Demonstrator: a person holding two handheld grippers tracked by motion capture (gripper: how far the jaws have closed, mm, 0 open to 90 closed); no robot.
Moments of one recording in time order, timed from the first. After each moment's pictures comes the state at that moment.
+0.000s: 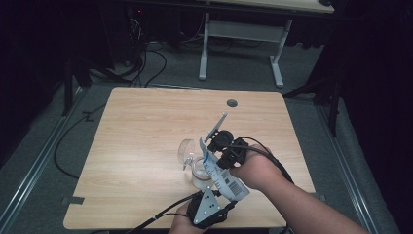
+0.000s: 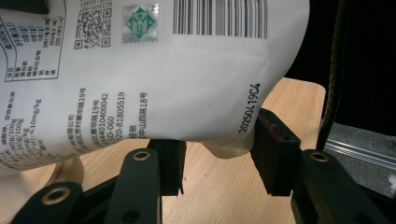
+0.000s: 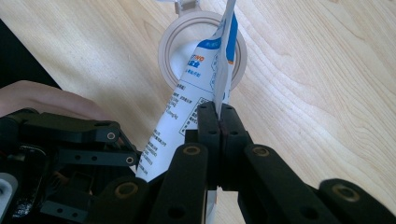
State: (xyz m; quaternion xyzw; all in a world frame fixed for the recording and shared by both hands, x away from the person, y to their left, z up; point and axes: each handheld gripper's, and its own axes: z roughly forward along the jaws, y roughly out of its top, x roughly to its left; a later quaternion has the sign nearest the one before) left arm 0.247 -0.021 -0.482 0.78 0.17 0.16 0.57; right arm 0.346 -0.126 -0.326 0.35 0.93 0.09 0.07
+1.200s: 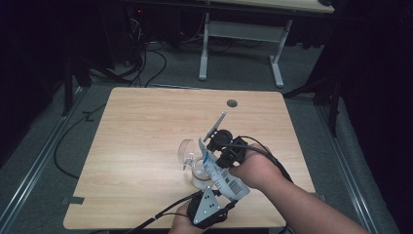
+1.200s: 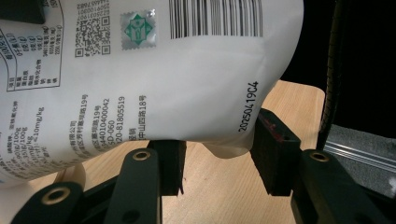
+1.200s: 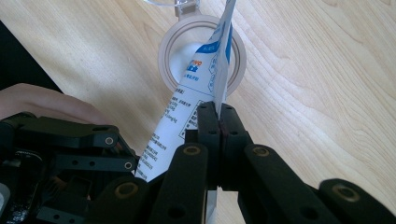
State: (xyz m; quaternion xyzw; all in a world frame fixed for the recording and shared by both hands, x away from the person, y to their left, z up) left arm 0.246 -0.021 -0.479 0.78 0.17 0.16 0.58; right arm 0.347 -0.124 -0.325 0.35 0.93 0.09 0.07
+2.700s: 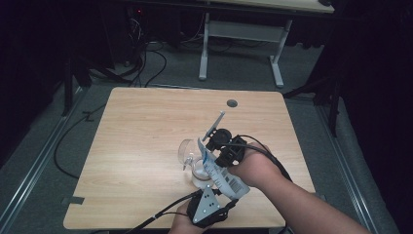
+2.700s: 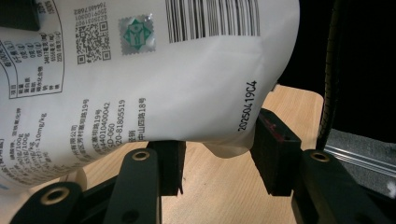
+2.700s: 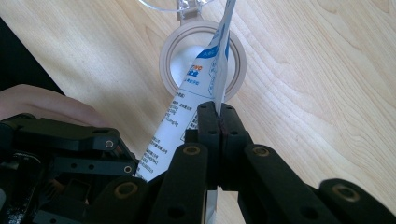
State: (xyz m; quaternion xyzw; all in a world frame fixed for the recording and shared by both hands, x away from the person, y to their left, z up) left arm 0.247 -0.021 -0.476 0.78 0.17 0.16 0.58; right arm 0.349 -0.122 -0.324 0.34 0.93 0.09 0.07
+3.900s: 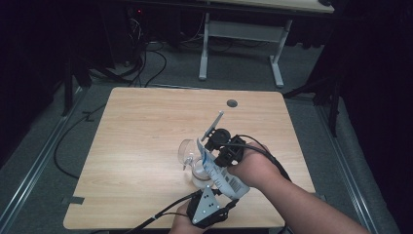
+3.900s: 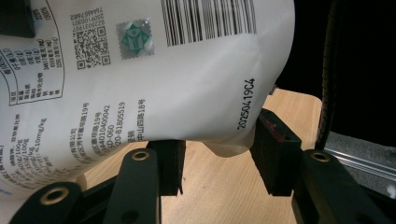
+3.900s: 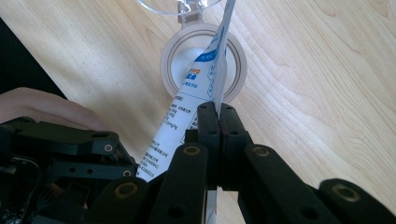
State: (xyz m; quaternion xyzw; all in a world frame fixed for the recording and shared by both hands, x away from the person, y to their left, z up) left arm 0.247 -0.021 -0.475 0.77 0.17 0.16 0.59; right arm 0.349 -0.120 -0.323 0.34 0.93 0.09 0.08
